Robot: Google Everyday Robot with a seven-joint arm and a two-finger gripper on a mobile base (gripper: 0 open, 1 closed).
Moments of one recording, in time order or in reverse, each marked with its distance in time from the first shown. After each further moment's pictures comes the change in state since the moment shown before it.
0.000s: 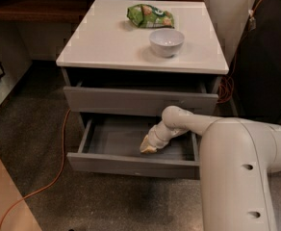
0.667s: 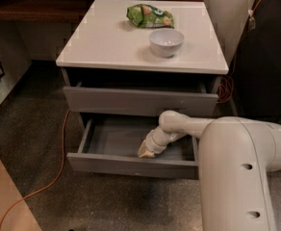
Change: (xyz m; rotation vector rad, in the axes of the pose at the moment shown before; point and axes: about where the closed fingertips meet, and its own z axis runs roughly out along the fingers) arm -0.004 0.023 0.015 -0.037 0.010 0.005
